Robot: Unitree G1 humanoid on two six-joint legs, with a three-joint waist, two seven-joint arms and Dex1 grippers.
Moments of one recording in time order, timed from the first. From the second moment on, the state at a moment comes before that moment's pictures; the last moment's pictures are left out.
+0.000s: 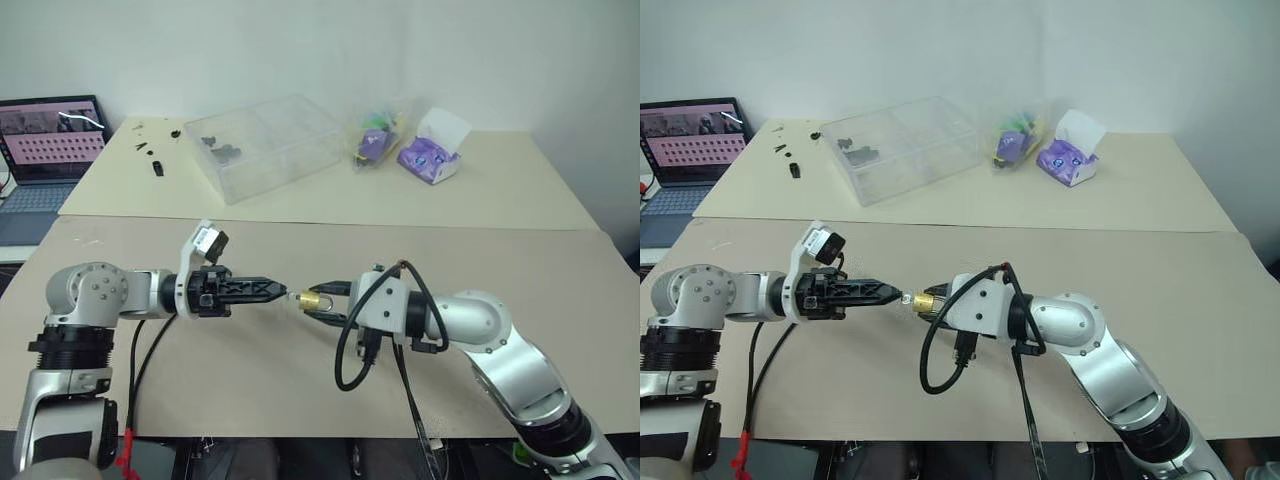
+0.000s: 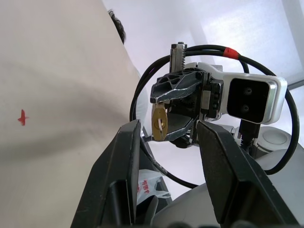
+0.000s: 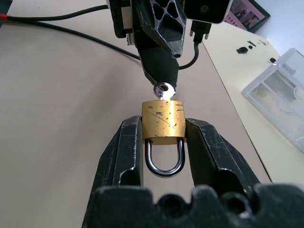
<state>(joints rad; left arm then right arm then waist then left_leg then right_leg) -0.58 0.70 0.10 0.13 -1.10 1.48 -1.09 -0.39 -0.56 0.36 -0.69 0.10 0.53 0.81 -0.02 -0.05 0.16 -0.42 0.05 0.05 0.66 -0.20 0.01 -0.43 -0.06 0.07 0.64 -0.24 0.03</state>
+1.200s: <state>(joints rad) -0.58 0.72 0.06 0.12 -1.09 1.49 -1.09 -0.40 -0.57 0.38 -0.69 0.10 0.53 0.80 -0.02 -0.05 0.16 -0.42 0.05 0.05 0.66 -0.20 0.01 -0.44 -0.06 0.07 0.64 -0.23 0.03</state>
